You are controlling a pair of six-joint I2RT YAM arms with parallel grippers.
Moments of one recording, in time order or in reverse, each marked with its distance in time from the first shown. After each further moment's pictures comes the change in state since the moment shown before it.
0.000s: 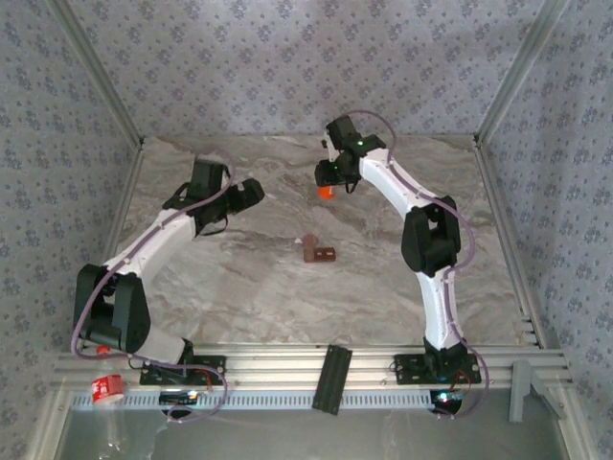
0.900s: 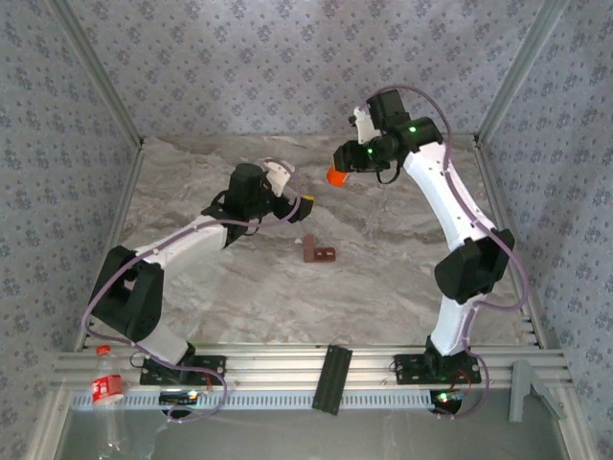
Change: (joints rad) left arm -0.225 0.096 -0.068 0.518 0.195 0.664; right arm -0.069 -0.329 0.019 -0.245 -0.217 0.001
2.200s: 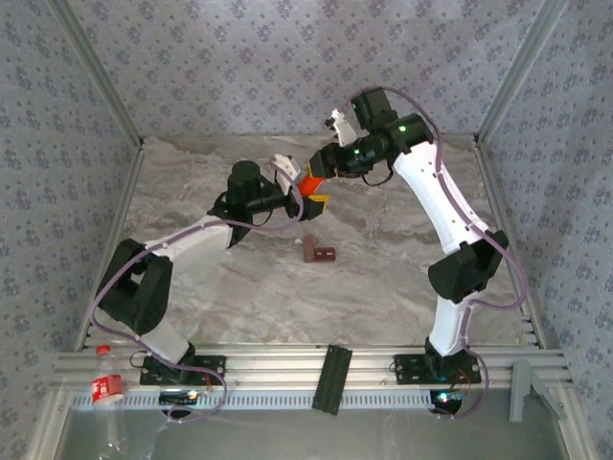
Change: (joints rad) left arm -0.005 0.054 -0.008 0.343 0.328 0.000; right arm 0.079 0.041 0.107 -0.080 -0.269 0.029
